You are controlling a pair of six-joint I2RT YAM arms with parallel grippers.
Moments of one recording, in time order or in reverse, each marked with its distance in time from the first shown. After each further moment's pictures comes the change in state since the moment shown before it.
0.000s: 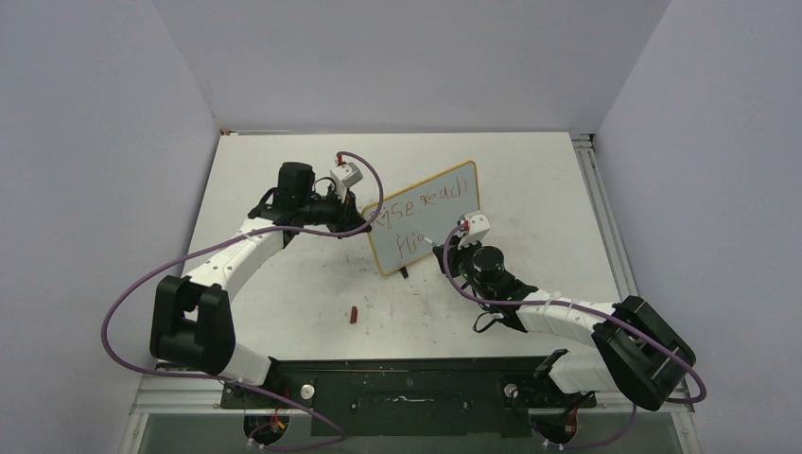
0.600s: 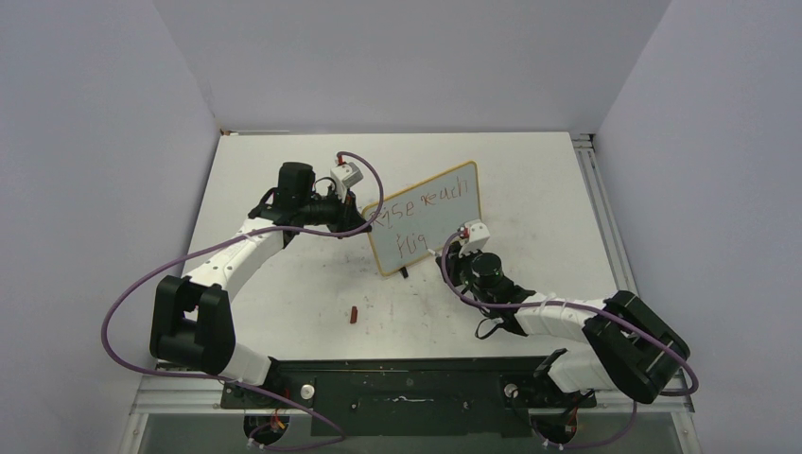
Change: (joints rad) left arm -0.001 0.000 0.000 0.000 0.001 0.000; right arm 0.000 0.034 -0.051 0.022 0.003 0.027
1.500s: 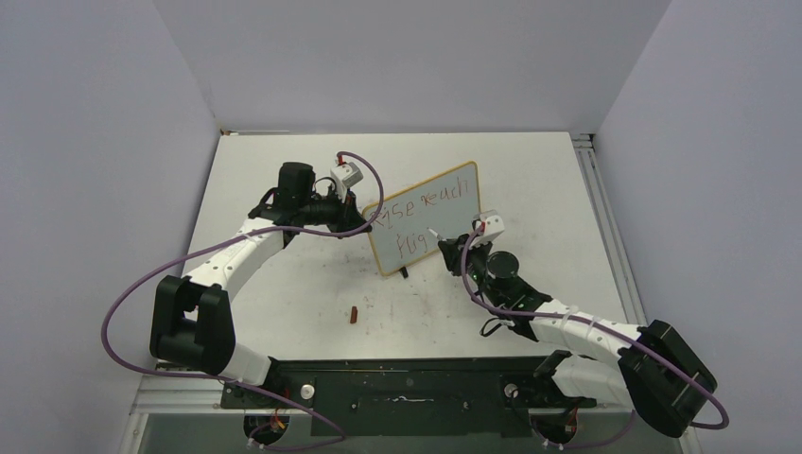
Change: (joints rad) left arm 0.000 0.000 0.000 0.000 0.001 -0.001; right arm 0.007 -0.196 0.004 -0.021 0.016 -0.001
